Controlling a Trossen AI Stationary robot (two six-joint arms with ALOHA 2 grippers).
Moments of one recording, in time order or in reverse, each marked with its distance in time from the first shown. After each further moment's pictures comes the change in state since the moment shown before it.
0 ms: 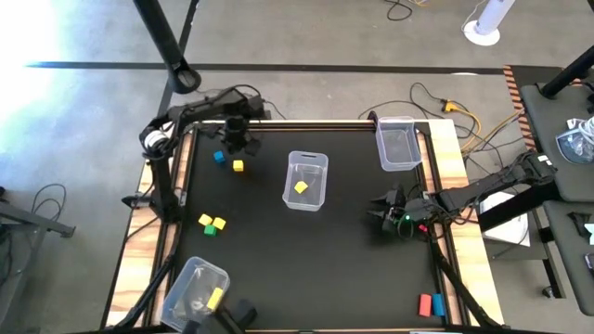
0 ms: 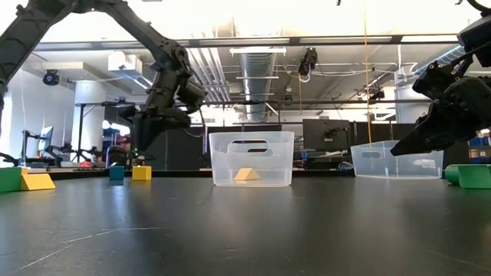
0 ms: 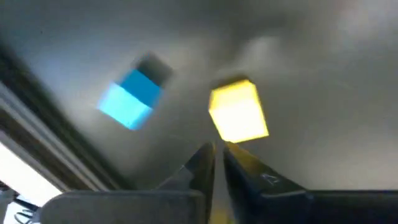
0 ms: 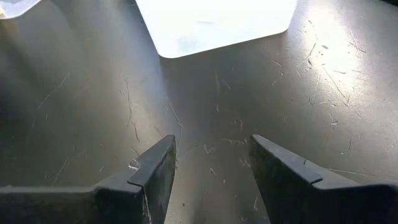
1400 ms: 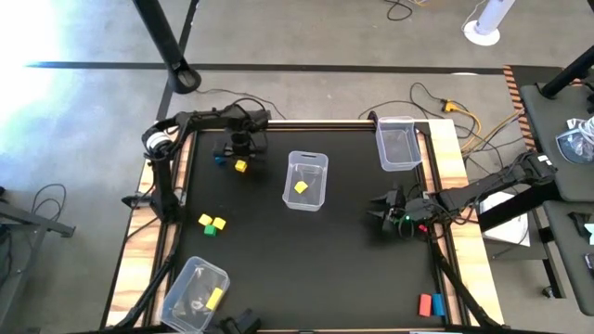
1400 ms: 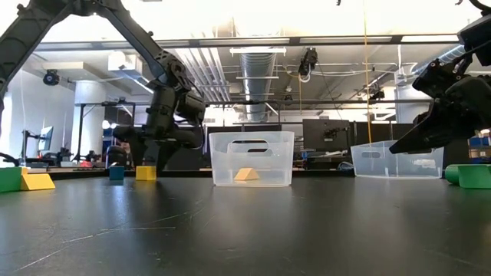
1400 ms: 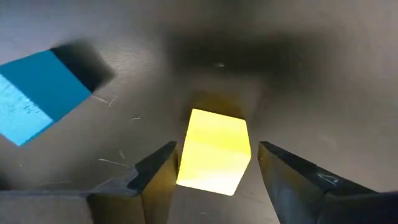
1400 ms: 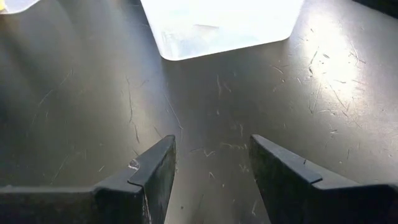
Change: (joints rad) left arm -0.031 0.006 -0.190 0.286 0.068 -0.291; right arm 0.000 0.000 0.000 0.019 0.000 -0.049
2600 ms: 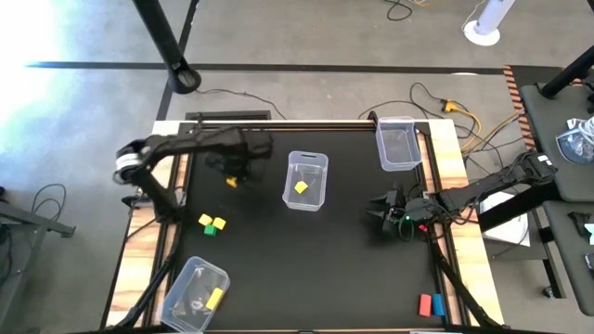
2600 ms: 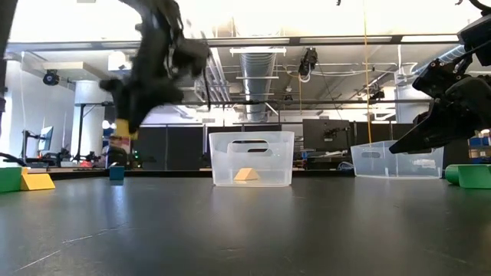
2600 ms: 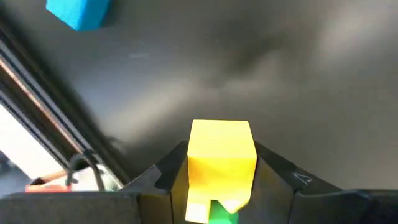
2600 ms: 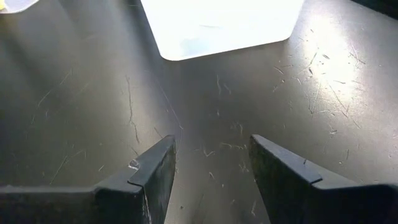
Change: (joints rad) left arm -0.365 -0.282 -0.002 -0.291 -0.130 0.008; right arm 0.000 0.000 0.000 0.000 0.000 -0.004
